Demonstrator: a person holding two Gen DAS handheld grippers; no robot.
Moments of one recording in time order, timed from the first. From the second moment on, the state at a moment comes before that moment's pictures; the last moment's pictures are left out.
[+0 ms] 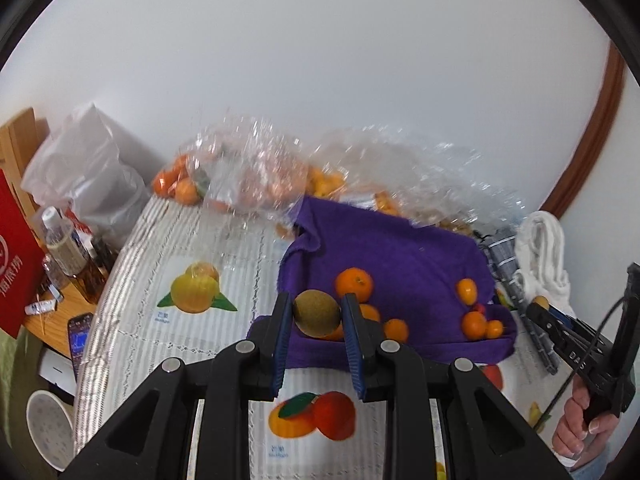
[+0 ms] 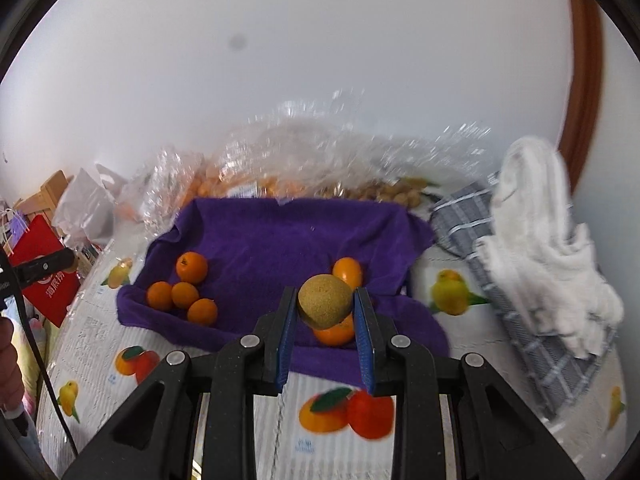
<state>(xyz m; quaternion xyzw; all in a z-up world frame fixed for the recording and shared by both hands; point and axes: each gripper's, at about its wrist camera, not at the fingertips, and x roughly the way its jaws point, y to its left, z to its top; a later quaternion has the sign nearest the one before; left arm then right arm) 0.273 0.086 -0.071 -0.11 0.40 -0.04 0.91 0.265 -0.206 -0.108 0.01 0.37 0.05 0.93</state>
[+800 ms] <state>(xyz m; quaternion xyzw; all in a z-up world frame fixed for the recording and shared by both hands) 0.368 0.035 -0.138 -0.05 0.45 -0.03 0.89 0.353 -0.180 -0.192 -0.05 0.44 0.06 0.90</state>
